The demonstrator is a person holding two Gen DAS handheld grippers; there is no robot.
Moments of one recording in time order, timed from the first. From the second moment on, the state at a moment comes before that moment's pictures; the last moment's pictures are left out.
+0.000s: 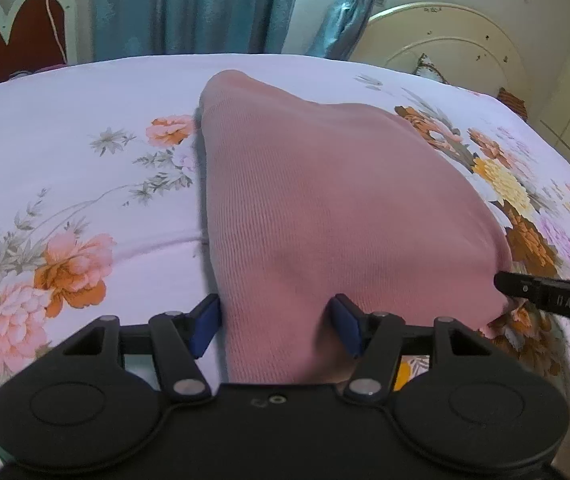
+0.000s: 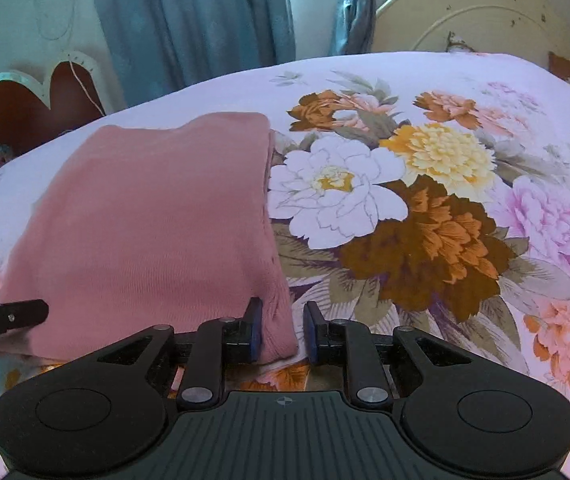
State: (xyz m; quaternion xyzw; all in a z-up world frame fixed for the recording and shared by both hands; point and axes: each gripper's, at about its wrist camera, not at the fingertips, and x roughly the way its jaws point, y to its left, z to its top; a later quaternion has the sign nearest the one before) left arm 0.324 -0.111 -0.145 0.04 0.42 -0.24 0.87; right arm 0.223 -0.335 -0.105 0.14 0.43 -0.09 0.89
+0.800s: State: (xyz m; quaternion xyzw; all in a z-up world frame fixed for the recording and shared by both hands) left arm 0.357 -0.118 -0.095 0.01 0.40 -0.21 0.89; right arm 0.283 -0.338 -0.059 0.10 0.39 -0.03 0.92
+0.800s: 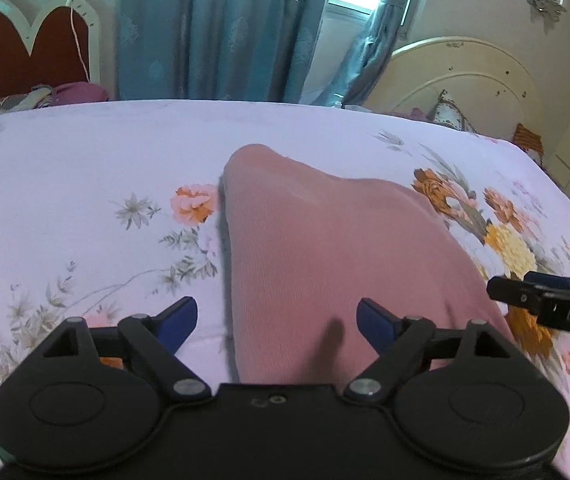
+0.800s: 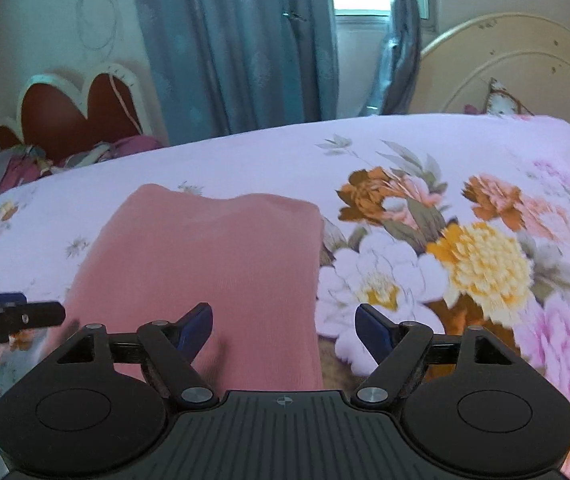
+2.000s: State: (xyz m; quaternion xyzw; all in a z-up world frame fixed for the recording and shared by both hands) left arm 0.415 -0.147 -0.135 -0.07 0.45 -0.22 0.86; right arm 0.356 -0.372 -0.128 0.23 0.42 0.08 0.87
